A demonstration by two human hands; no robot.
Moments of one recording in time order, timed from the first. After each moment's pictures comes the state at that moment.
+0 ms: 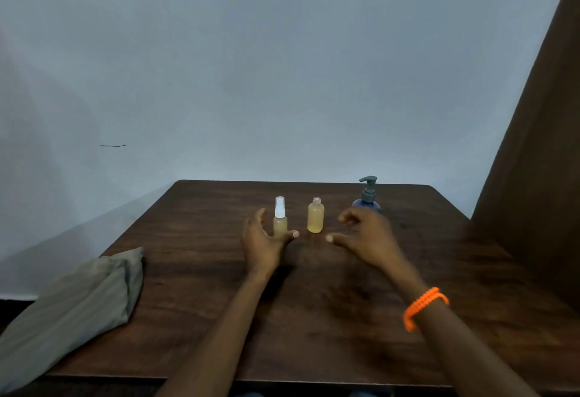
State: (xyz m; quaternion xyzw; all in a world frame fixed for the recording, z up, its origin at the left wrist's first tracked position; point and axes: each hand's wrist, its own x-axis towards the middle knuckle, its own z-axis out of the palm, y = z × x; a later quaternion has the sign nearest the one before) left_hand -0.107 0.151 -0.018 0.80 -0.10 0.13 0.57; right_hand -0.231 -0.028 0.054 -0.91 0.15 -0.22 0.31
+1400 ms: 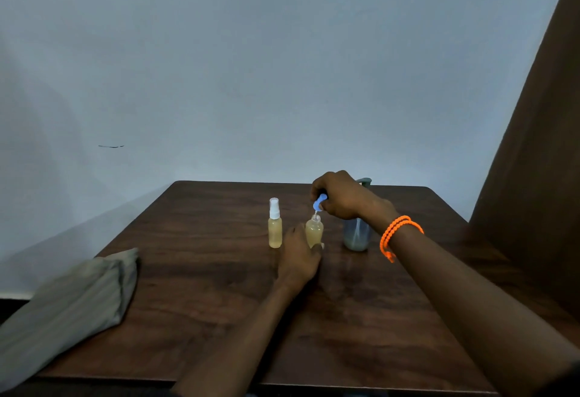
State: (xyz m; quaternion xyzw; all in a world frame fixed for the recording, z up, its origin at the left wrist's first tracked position) left_hand -0.135 0.088 -0.032 0.85 -0.22 0.07 0.47; right_hand -0.179 -0.026 0.133 -0.99 0.00 -0.10 0.13
